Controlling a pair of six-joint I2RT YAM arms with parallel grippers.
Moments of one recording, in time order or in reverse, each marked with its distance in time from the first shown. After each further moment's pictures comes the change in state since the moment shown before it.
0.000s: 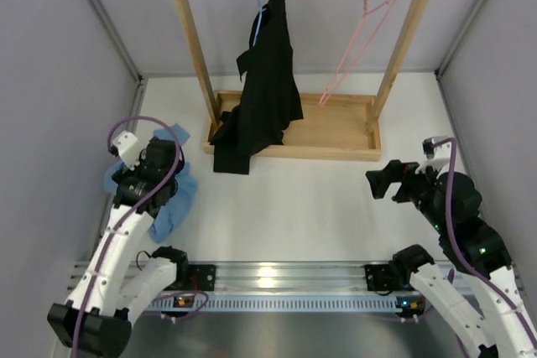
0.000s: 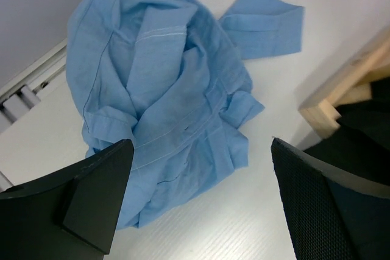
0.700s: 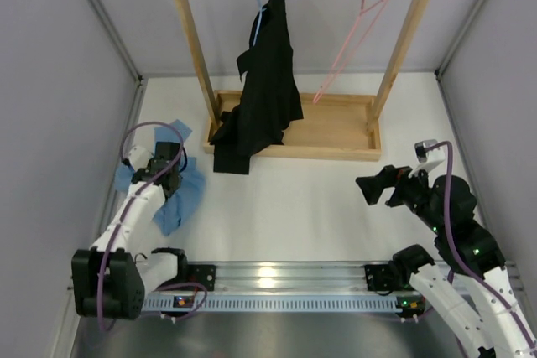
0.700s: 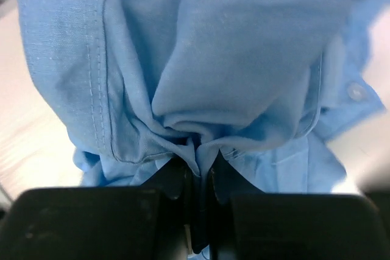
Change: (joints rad) left arm 0.172 0.389 -0.169 0.140 0.109 -0.196; right arm 0.000 -0.032 -0.074 0.058 -0.160 0.049
